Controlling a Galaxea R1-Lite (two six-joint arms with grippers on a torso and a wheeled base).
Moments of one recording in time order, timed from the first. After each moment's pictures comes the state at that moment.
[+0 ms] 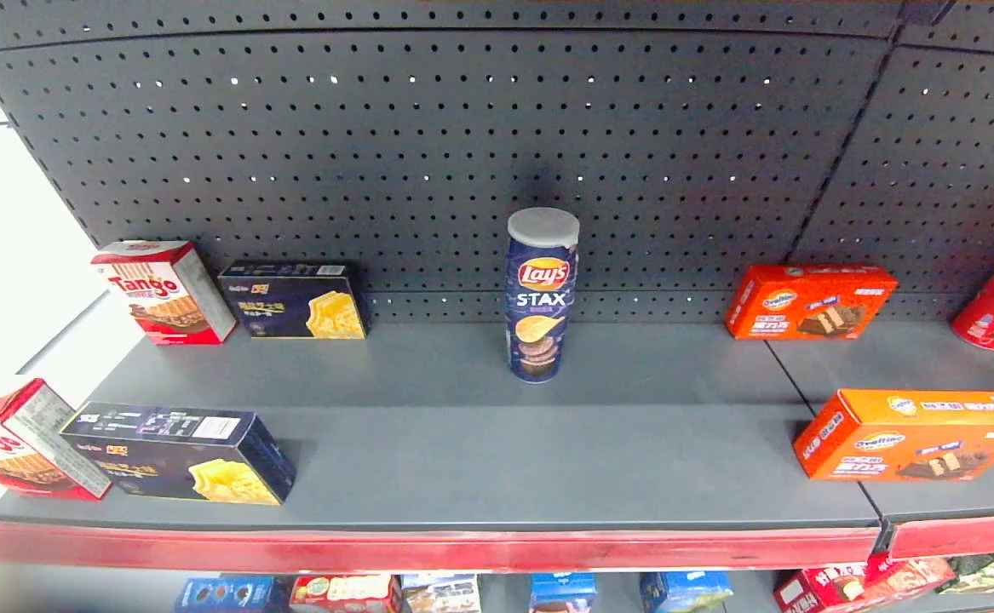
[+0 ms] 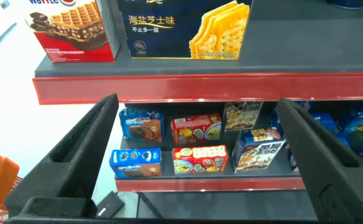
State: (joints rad) left arm 0.00 0.00 0.00 0.00 0.00 0.00; right arm 0.01 0.01 0.00 0.00 -0.01 0.01
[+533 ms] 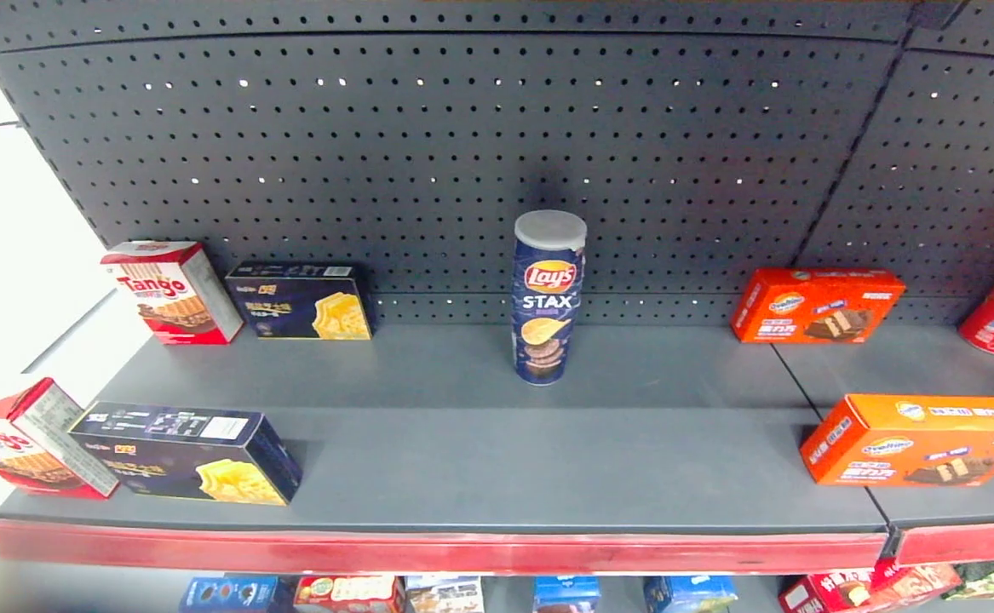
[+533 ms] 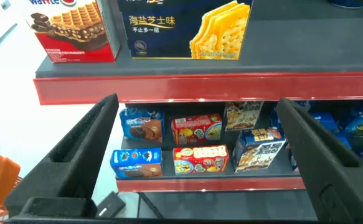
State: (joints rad) left arm 0.00 0.00 0.00 0.00 -0.01 0.00; right arm 0.01 0.01 0.00 0.00 -0.01 0.01
